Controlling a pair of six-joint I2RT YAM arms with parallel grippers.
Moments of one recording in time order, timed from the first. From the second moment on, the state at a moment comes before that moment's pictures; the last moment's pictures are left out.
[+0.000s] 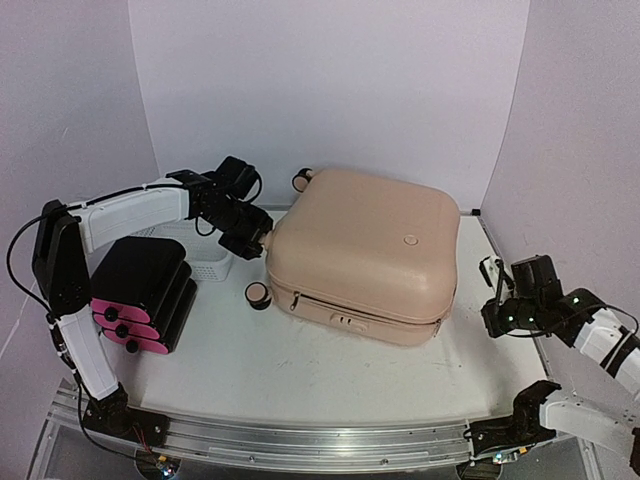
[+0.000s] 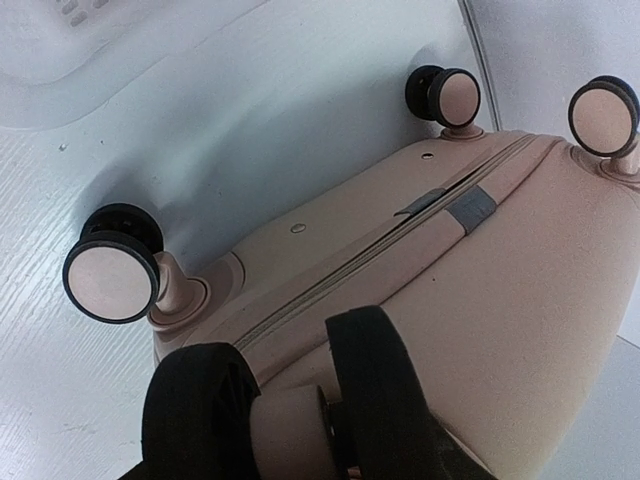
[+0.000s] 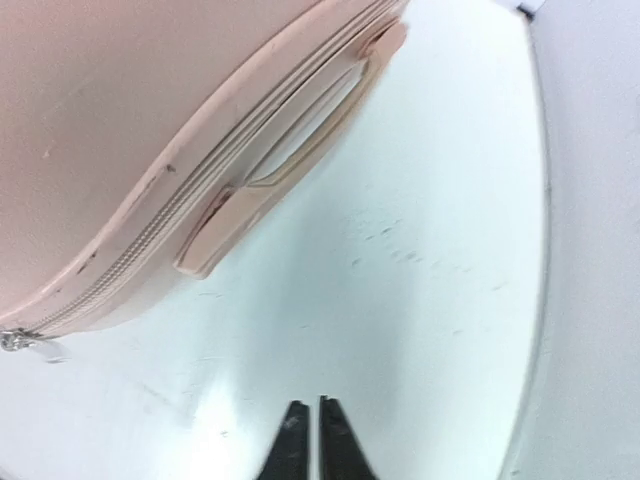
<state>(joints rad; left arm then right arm) -0.64 1.79 1.56 -0.72 0.03 -1.56 0.38 0.73 0.53 -0.64 0.15 -0.04</state>
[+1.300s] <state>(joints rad) -0.52 1.85 1.63 -0.69 0.15 -1.36 0.61 0.96 0.35 -0.15 -0.17 0.36</state>
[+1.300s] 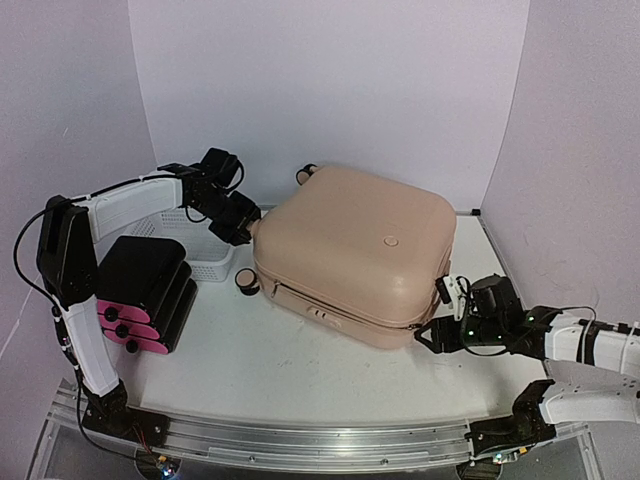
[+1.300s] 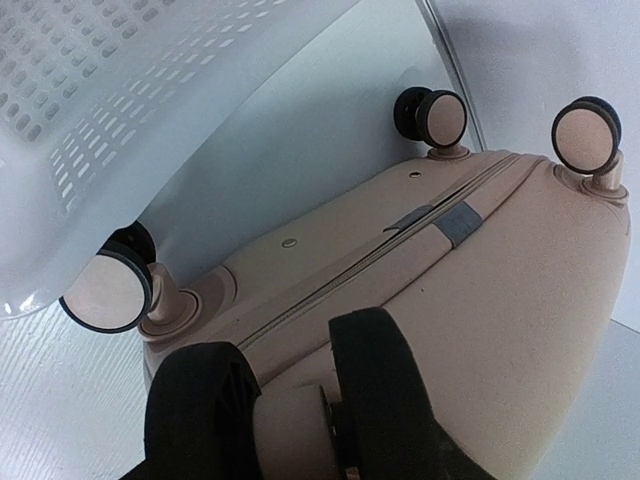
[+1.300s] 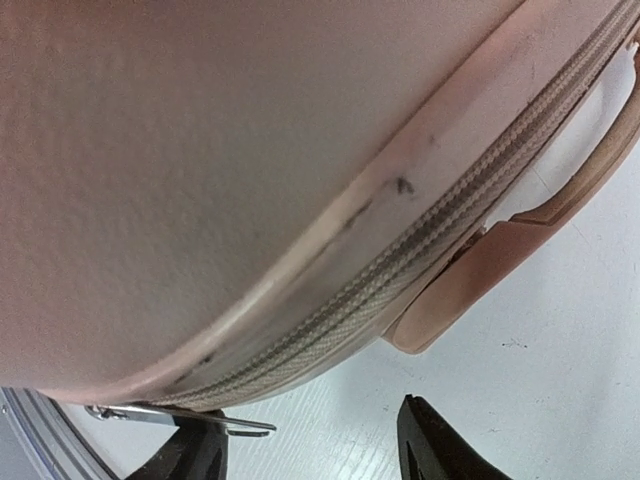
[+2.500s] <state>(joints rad) -0.50 1.84 1.61 -0.65 0.13 -1.36 0.63 0.97 0.22 0.21 -0.46 0.48</state>
